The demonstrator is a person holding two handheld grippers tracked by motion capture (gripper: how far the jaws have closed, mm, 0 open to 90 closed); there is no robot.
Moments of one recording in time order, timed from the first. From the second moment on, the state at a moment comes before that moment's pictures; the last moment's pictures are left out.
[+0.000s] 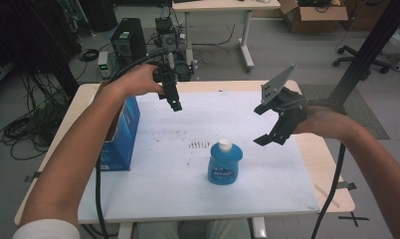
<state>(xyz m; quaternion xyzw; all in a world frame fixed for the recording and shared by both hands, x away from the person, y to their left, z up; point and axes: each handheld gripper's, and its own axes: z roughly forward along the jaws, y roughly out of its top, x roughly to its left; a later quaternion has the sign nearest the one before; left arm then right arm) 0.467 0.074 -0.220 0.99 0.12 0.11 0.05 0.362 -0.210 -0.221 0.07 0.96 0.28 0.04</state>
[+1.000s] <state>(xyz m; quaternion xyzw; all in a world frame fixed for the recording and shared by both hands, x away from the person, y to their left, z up) 0.464 0.076 -0.218 0.99 0.12 0.11 0.05 0.349 -0.218 -0.267 0.06 0.94 0.33 0.02</state>
